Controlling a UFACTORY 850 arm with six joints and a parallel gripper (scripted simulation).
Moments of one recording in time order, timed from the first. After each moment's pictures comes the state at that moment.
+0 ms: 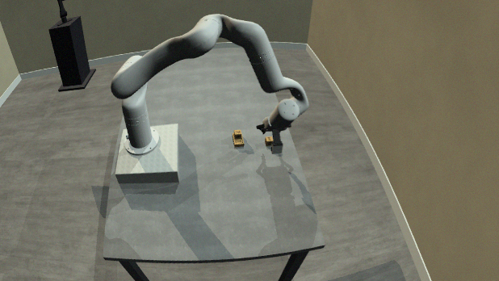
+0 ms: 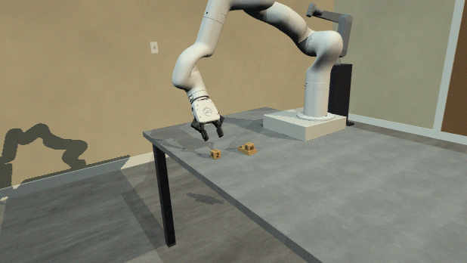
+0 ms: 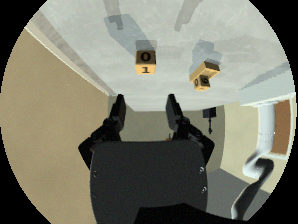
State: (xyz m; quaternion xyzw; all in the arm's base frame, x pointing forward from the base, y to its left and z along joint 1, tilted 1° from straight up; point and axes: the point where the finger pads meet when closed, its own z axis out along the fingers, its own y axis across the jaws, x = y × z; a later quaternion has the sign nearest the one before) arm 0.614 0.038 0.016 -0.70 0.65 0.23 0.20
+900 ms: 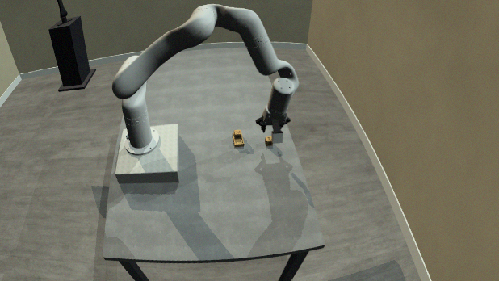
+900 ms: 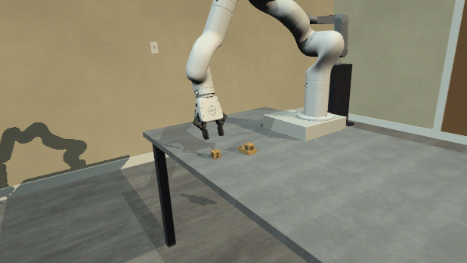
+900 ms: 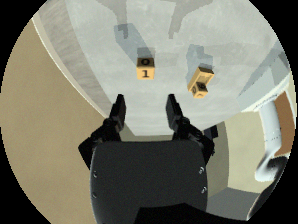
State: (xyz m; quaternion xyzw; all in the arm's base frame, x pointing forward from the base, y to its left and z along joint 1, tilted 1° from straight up) arm 0.614 0.044 0.022 -0.73 0.67 0.12 0.10
